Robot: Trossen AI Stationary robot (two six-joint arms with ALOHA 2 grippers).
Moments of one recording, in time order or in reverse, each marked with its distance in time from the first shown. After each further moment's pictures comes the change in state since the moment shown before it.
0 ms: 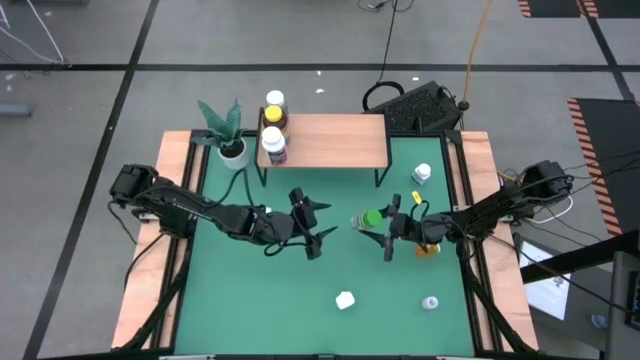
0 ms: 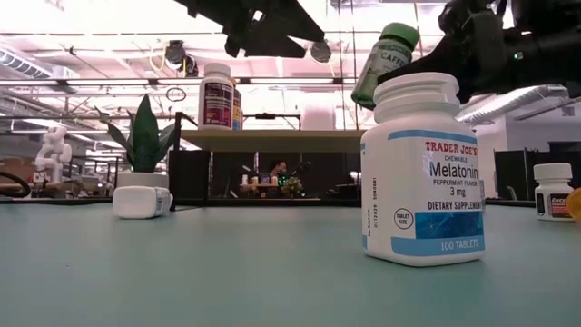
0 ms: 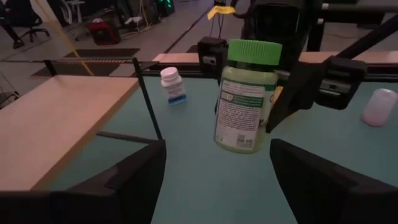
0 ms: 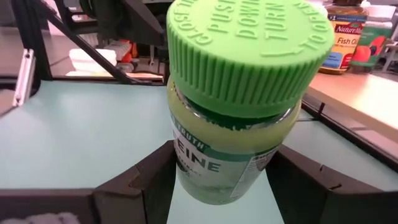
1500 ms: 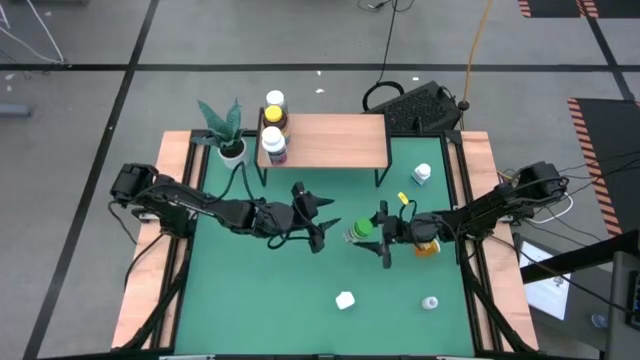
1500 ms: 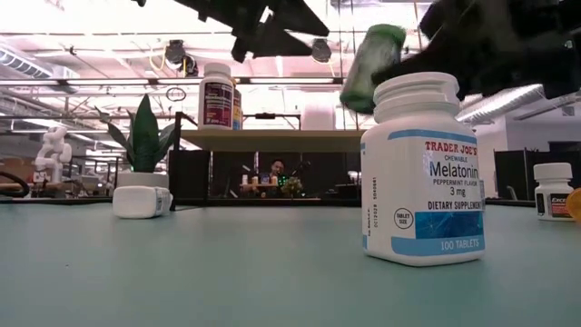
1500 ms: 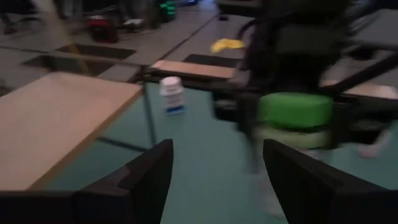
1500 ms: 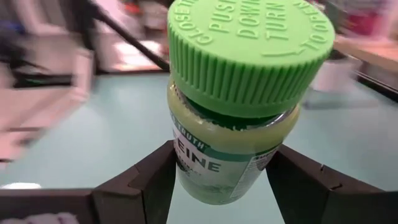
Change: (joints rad) left arm 0.046 0.000 0.000 0.063 0.069 -0.072; right arm -0.048 0.065 0.066 -0.068 -0.232 0.128
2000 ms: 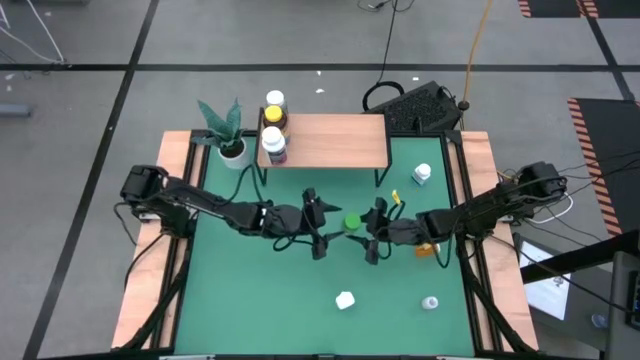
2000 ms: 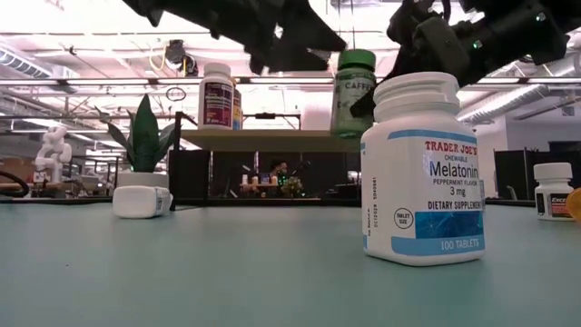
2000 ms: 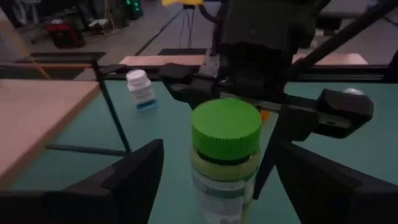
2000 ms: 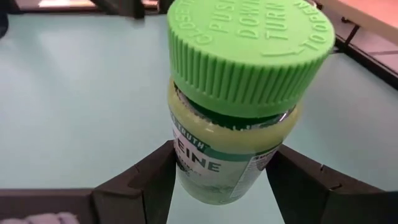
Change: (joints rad) left arm 0.025 0.083 0.000 0.055 0.136 0.098; right arm 0.009 0.001 0.235 -0.549 0.182 0.082
